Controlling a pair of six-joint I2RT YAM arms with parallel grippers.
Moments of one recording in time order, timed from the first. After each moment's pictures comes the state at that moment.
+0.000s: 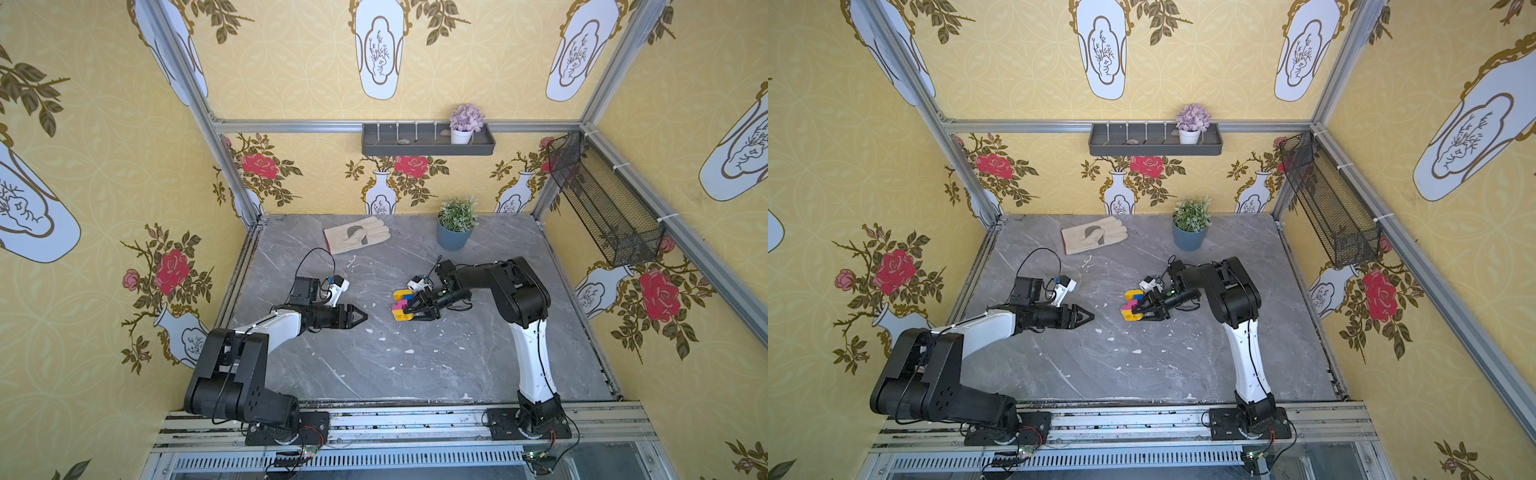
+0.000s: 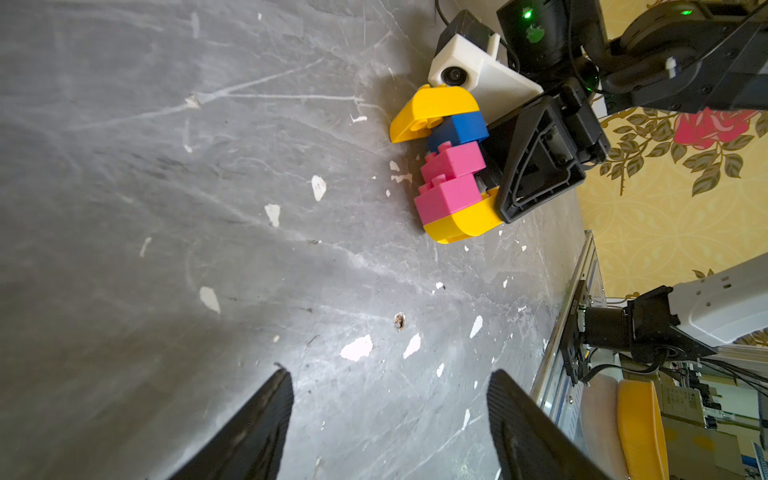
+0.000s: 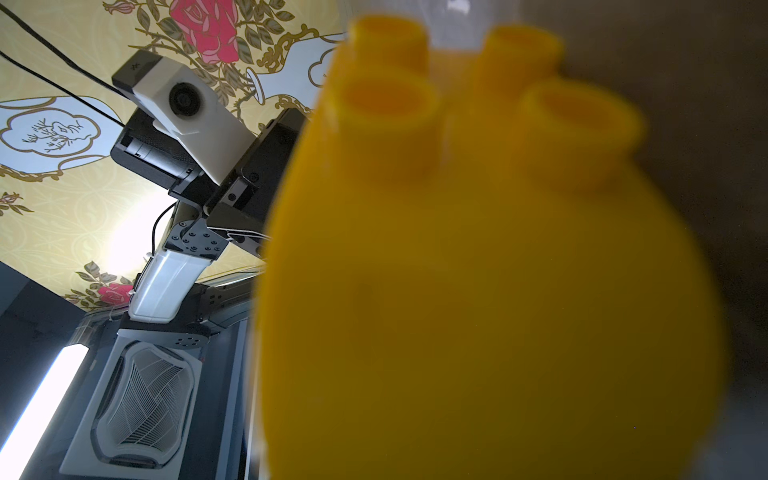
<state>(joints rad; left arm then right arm) -0.16 1.46 0.59 -0.13 0.85 -0.14 0.47 2.28 1.30 -0.57 -1.38 0.17</state>
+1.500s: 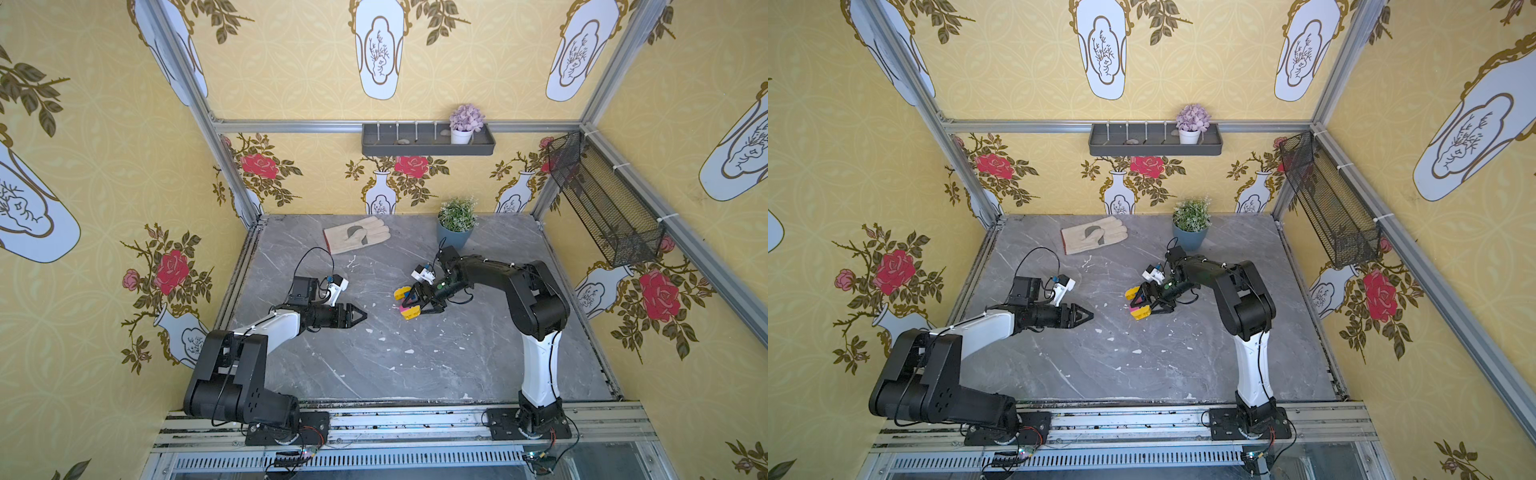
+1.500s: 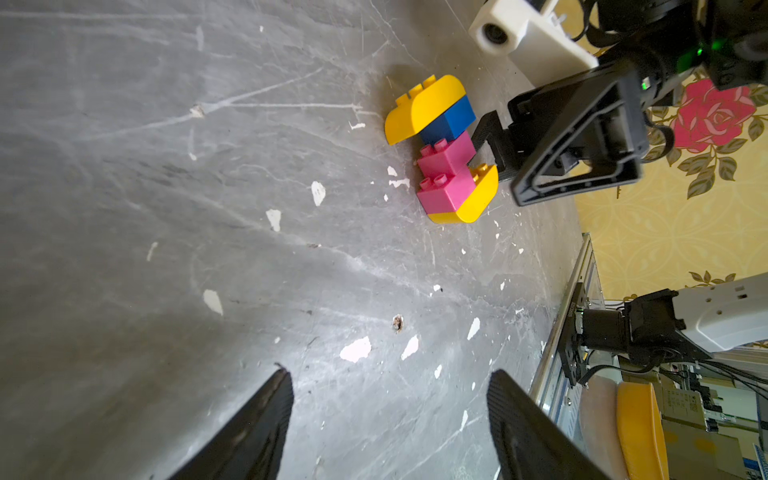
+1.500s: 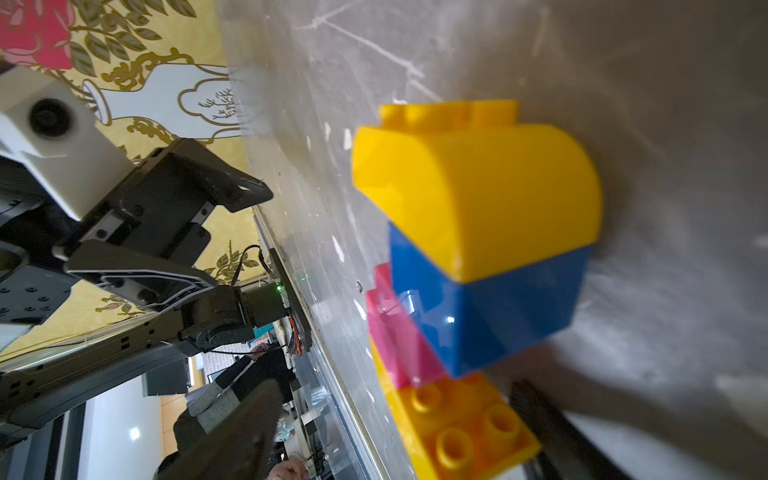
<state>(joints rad) -0.15 1.45 0.59 -0.13 0.86 -0.14 0.48 2.10 1.30 -0.63 -0.94 0.18</state>
